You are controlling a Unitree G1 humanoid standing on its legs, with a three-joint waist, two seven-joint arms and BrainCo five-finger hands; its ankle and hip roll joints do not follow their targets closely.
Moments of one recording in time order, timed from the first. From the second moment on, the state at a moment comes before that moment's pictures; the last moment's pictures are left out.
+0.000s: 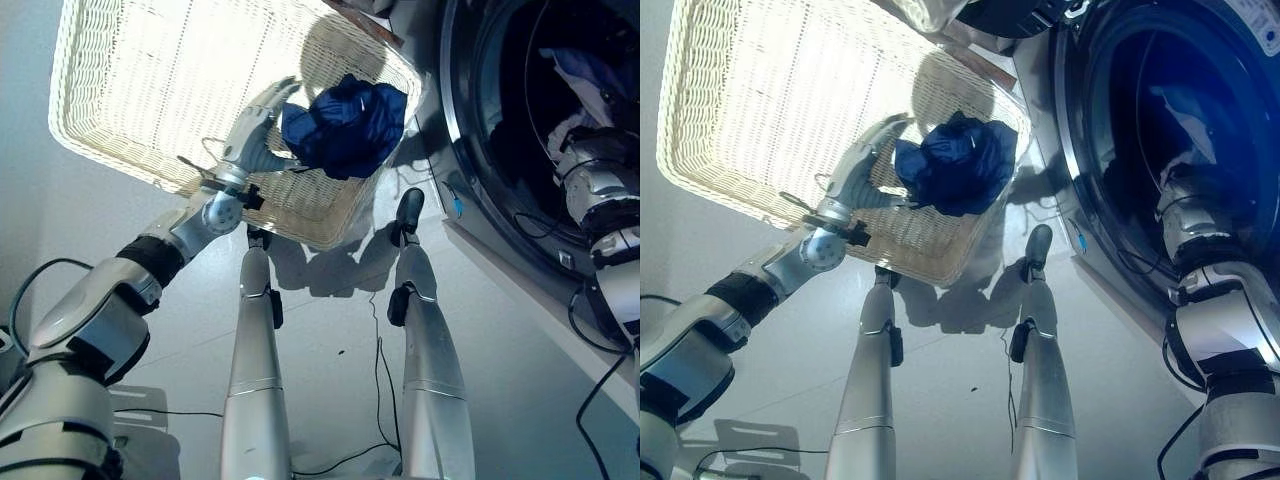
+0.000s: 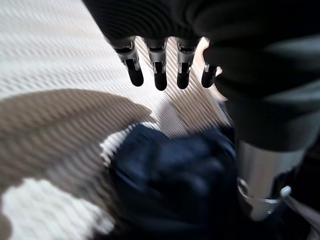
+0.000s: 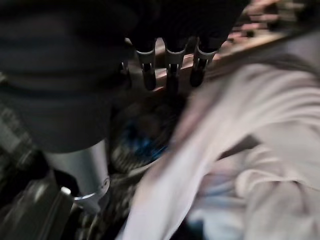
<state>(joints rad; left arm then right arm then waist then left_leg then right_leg) -1.20 0.74 -0.96 0.73 0.07 -0.48 0.54 -1.30 -0.80 0.54 1.14 0.51 0.06 -0.95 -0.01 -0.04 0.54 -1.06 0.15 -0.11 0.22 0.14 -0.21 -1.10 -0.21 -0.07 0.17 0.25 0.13</state>
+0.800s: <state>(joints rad) -1.06 0.53 -0.62 0.74 -0.16 -0.53 0.72 -1.05 -0.71 0.42 0.71 0.19 0.01 -1.04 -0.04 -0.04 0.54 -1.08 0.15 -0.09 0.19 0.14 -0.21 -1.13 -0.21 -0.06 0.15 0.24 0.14</state>
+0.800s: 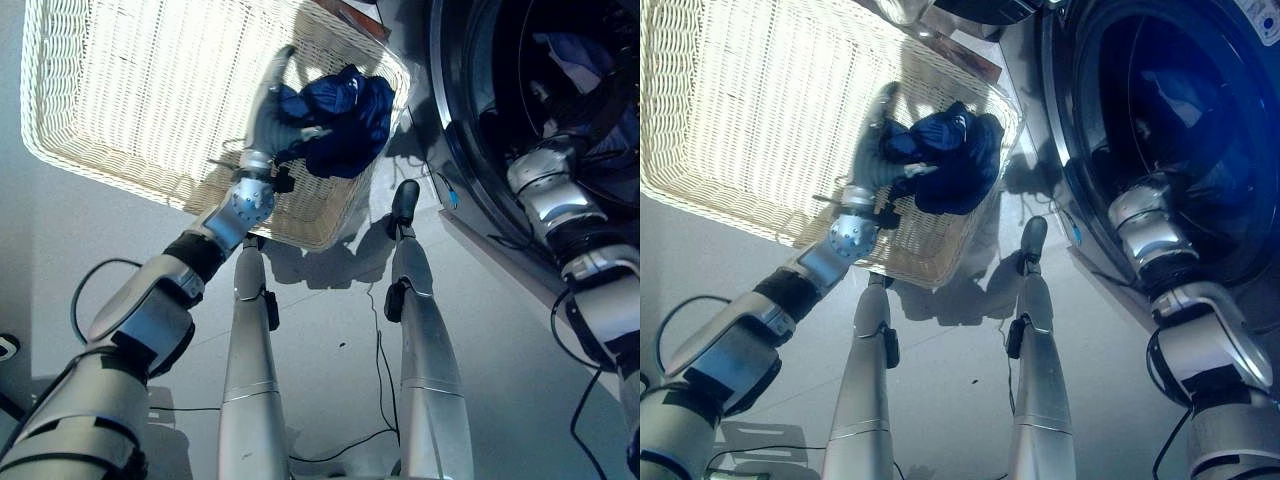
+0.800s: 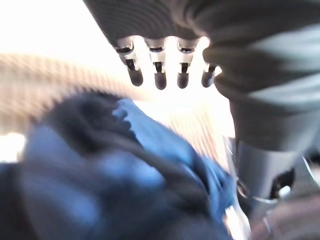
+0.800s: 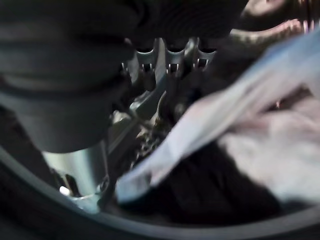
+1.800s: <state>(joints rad) -0.87 0.45 -0.34 0.73 -0.20 -0.57 0.98 -0.94 -0.65 0.57 0.28 -0.54 -0.17 -0.72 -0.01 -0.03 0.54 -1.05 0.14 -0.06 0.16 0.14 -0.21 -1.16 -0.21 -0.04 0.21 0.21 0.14</state>
